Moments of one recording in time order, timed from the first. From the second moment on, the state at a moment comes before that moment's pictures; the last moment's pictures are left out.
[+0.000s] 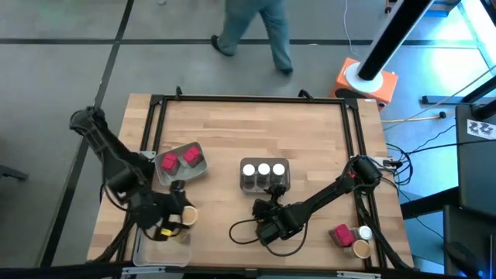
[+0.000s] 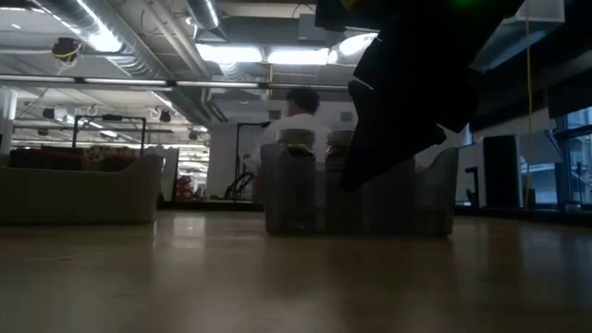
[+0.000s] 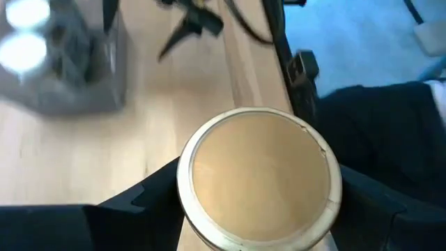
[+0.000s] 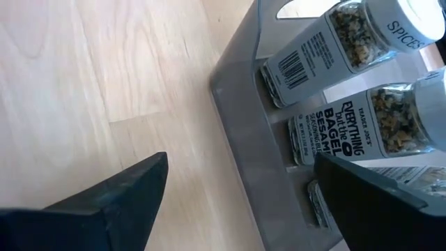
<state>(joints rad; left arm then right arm) -0.83 1.22 1.11 -0.73 -0.40 -0.61 0.54 2.12 1.59 -0.88 0.69 0.73</state>
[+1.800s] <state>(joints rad) -1.23 1.15 0.65 -0.51 -0.47 -1.14 0.52 2.12 1.59 -0.82 0.69 0.69</state>
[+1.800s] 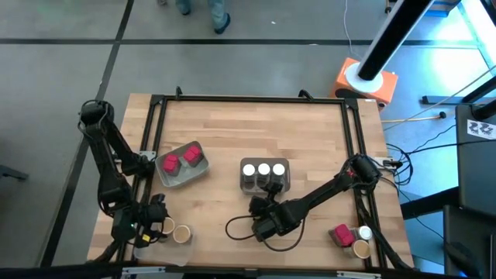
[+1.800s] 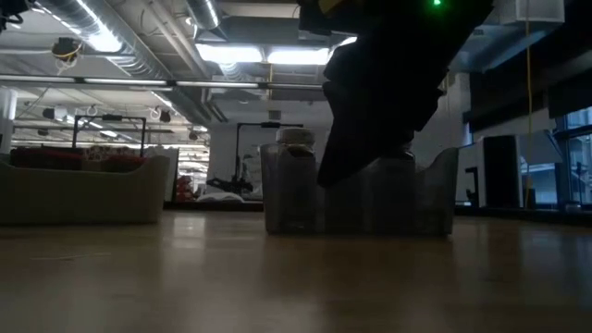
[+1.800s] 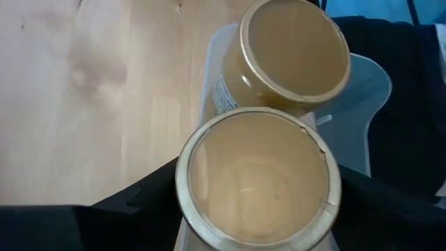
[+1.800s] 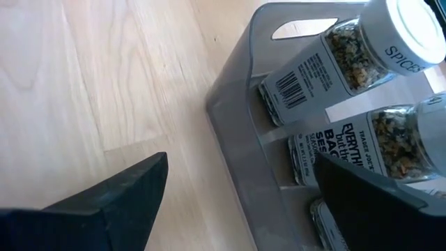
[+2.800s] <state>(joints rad) -1.22 1.14 0.66 -0.51 -0.48 -1.07 0.52 2.12 1.59 -0.80 0.69 0.67</state>
